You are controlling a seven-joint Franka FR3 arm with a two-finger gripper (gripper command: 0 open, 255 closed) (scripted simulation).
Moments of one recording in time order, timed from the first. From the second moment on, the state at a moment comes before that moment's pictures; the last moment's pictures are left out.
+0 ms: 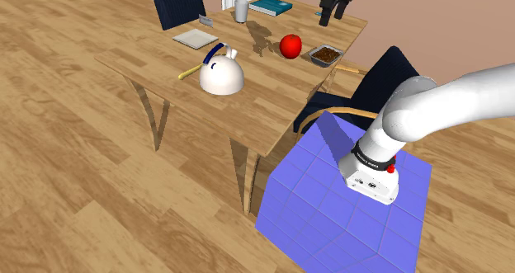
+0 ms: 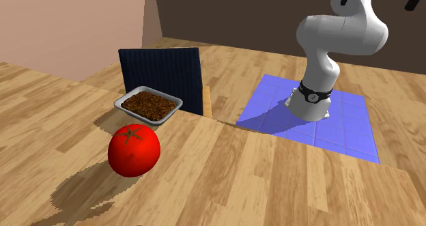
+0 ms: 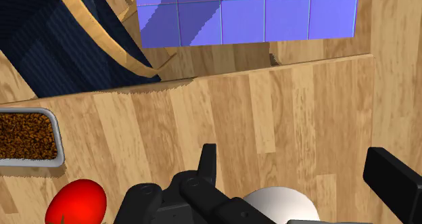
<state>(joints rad) -0.02 -0.79 0.01 -2.27 0.01 1.48 0.03</state>
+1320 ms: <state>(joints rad) -0.06 -0.33 -0.30 -2.13 -0.13 1.80 -0.40</state>
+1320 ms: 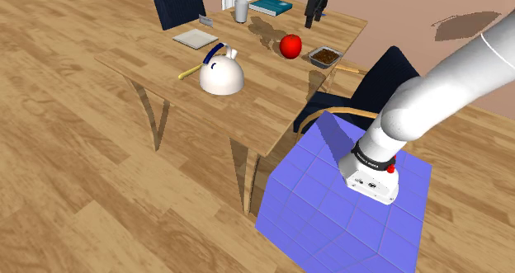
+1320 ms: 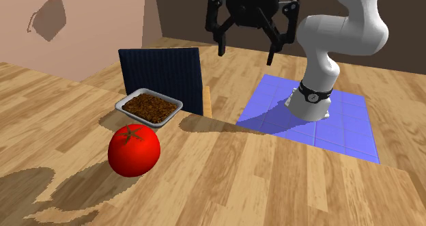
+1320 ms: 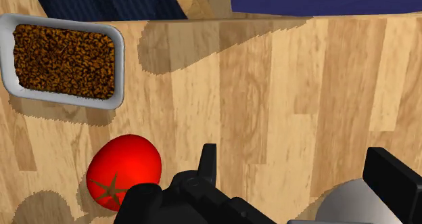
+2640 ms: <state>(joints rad) -0.23 0.46 -0.41 -1.43 0.12 1.86 -0.86</state>
